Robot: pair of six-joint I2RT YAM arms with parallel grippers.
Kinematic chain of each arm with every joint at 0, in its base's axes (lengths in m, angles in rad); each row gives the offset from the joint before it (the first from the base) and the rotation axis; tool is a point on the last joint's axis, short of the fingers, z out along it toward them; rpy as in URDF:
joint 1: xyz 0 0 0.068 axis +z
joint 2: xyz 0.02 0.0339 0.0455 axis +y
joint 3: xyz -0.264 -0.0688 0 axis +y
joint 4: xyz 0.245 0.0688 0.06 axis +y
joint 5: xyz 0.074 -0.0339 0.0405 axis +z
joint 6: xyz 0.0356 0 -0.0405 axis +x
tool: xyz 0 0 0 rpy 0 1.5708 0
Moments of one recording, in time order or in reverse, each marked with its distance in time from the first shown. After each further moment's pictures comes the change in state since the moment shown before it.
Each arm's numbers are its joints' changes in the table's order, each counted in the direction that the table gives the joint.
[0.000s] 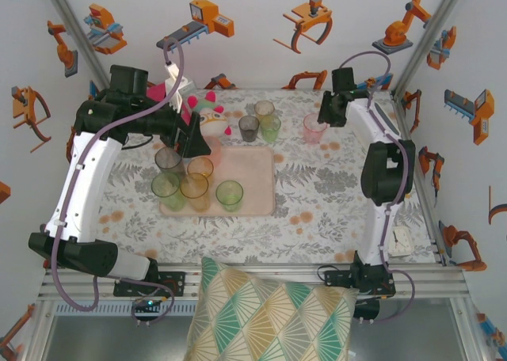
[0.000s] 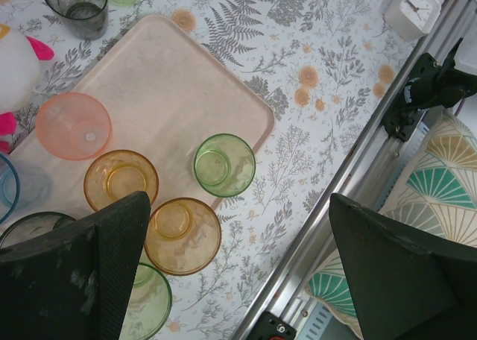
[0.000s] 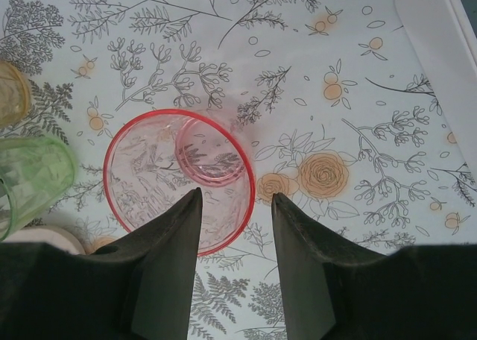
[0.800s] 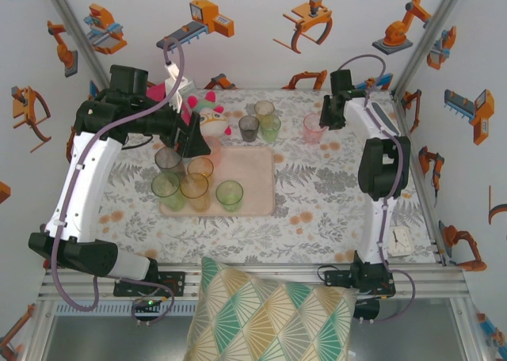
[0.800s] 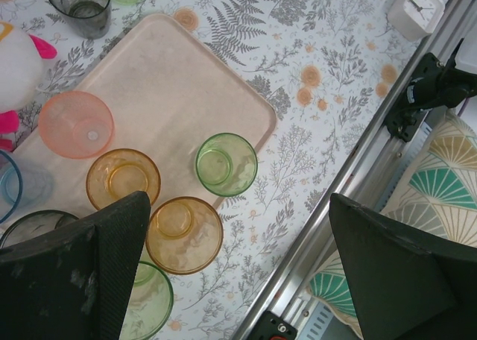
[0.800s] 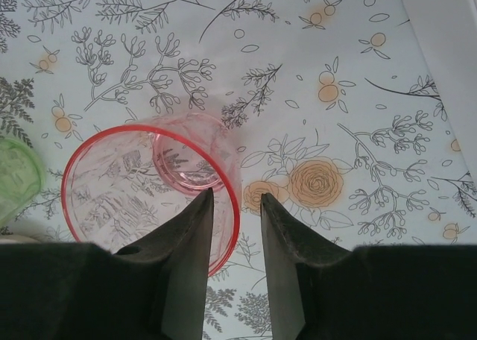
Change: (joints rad) left arm 0.000 0.000 0.000 0.000 0.009 0.000; right arm -0.008 0.080 -0.058 0.044 0.001 -0.033
